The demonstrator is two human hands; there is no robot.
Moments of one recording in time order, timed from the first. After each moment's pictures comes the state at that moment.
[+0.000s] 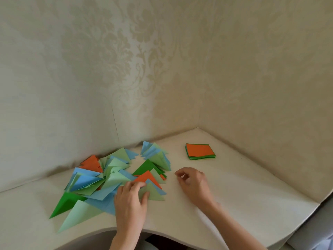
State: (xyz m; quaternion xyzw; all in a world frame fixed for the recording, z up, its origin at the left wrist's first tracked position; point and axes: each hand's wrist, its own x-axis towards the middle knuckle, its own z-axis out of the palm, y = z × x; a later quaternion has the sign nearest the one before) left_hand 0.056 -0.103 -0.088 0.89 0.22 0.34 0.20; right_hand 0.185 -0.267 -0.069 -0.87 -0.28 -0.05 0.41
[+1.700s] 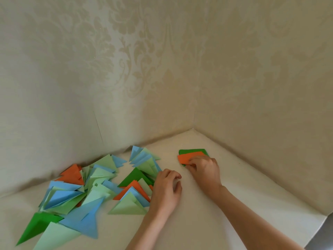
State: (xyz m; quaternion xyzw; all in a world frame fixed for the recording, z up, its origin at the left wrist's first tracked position) left_hand 0.177 -0.161 -0.091 0.91 0.04 0.28 0.32; right_hand 0.292 -0.286 -0.082 -0.91 -0.27 -0.22 0.25
